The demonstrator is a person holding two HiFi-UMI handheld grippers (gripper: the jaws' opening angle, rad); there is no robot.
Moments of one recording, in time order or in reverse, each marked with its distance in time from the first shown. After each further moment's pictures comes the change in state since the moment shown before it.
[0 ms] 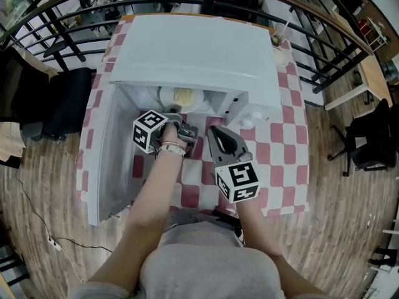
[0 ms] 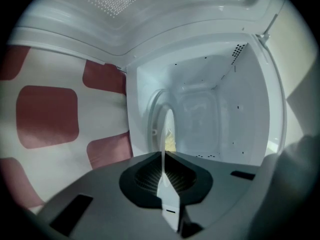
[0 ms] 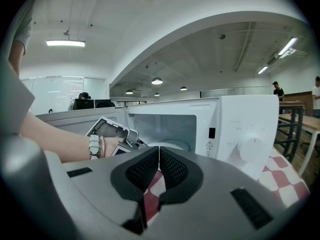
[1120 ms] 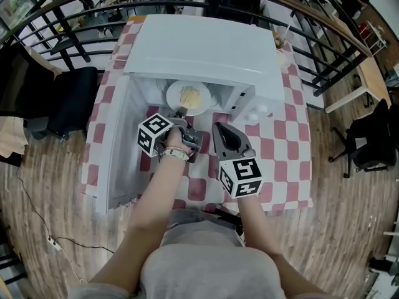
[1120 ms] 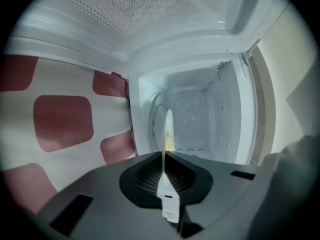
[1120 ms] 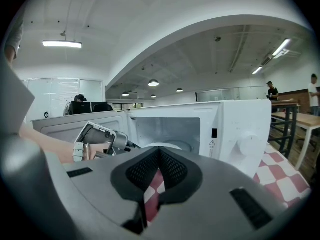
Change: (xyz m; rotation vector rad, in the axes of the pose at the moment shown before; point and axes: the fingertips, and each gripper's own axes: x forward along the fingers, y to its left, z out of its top) left arm -0.038 -0.002 -0.005 0.031 0.042 -0.083; right arm -0.009 0.020 0.008 0.033 -0.016 -0.044
